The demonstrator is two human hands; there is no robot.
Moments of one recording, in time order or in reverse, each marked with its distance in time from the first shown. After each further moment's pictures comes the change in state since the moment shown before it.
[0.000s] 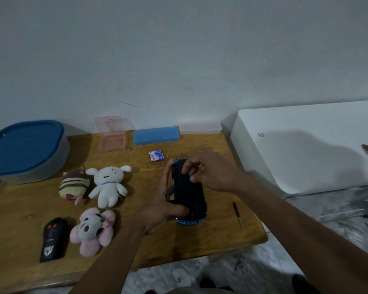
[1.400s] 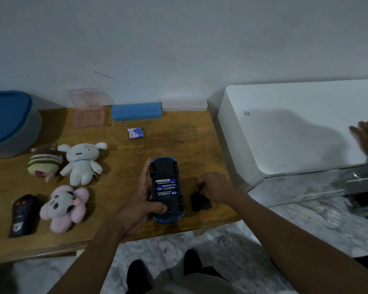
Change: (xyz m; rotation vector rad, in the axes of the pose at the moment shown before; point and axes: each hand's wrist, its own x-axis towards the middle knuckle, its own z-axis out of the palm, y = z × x) left_hand -0.009 -0.050 0.026 -0.026 0.162 -0.058; right_hand -0.028 0.161 0.050 -0.351 -0.147 0.220
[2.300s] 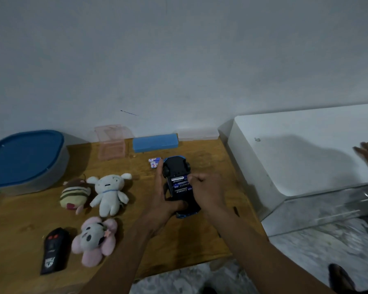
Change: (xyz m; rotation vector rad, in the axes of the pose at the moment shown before) left_hand 0.014 0.054 -0.022 0.093 0.074 0.236; right_hand -0.002 -0.157 -0.034 0.951 0.603 0.311
